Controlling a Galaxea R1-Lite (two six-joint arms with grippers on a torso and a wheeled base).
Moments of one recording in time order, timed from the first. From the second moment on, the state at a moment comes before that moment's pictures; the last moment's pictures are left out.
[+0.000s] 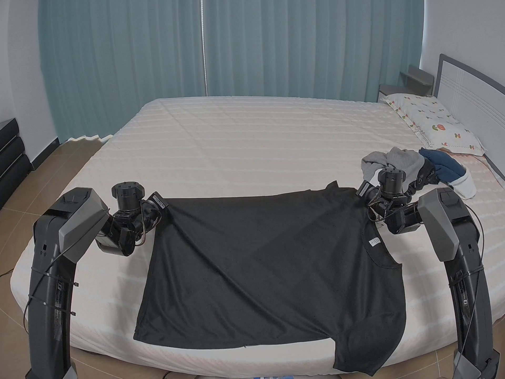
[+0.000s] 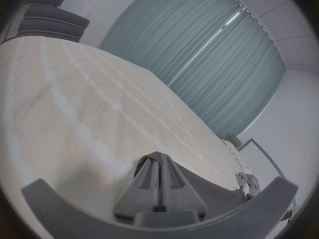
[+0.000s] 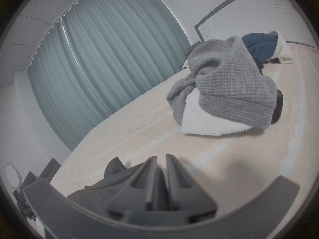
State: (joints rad) left arm -0.04 2.63 -1.47 -0.89 -0.06 -0.74; right arm 0.06 2.78 -1.90 -0.62 -0.08 0.56
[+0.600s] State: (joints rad) left arm -0.03 2.51 -1.27 -0.90 0.00 -0.73; right arm 0.04 2.57 -1.54 -0.65 -0.04 0.57
